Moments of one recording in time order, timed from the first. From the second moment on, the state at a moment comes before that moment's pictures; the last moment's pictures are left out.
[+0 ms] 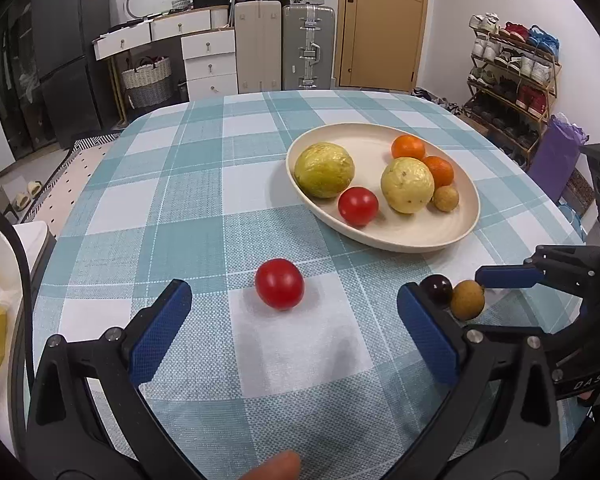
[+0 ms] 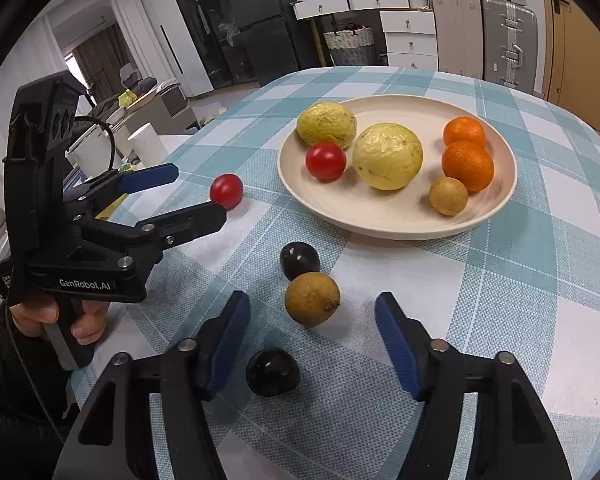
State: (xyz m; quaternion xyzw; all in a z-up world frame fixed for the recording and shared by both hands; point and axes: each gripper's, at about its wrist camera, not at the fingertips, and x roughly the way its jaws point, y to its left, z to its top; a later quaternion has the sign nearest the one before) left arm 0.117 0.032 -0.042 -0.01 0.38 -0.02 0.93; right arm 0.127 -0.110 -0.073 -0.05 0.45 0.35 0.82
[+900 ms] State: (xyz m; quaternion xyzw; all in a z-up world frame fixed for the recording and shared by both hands) left arm 0.122 0.039 -0.048 -0.02 0.39 -0.01 0.92; right arm 0.125 -0.115 -0.070 -0.06 0.43 0.34 0.83
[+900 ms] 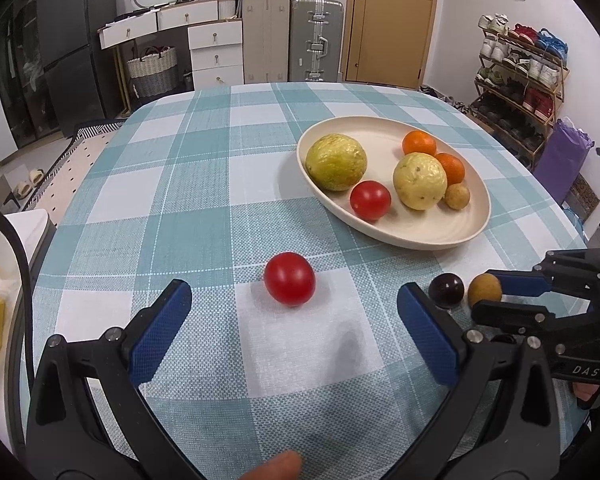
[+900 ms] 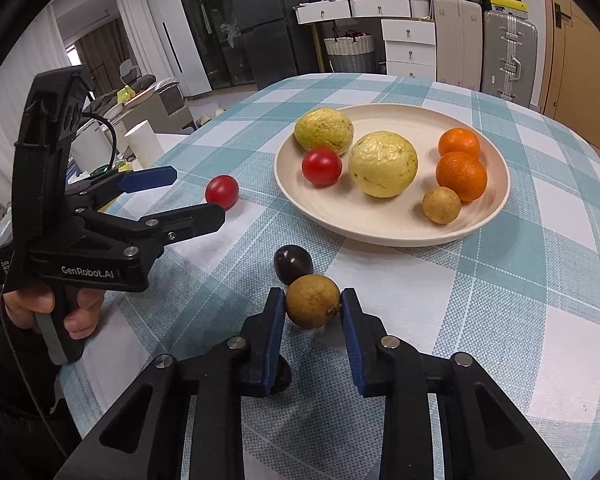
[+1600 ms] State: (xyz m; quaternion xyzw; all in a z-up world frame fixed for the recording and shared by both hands) left arm 0.148 0.044 -0.064 -0.03 0.43 -0.01 0.90; right arm 0.134 -0.140 -0.065 -0.04 0.42 0.32 0.85
